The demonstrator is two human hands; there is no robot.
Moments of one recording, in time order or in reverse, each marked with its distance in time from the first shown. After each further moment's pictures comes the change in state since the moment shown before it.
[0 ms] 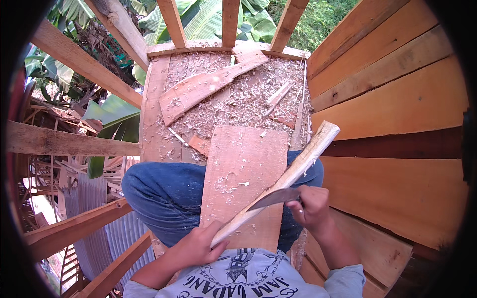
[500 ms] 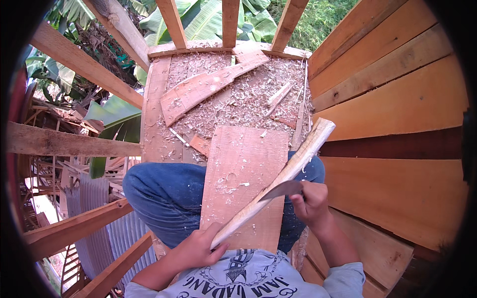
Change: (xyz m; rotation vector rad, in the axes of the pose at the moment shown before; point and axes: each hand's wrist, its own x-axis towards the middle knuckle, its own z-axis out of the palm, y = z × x) left_hand -0.005 -0.007 0.006 -0.007 -0.032 -0.029; right_hand 0.002 0.011 0.013 0.133 0.160 0.059
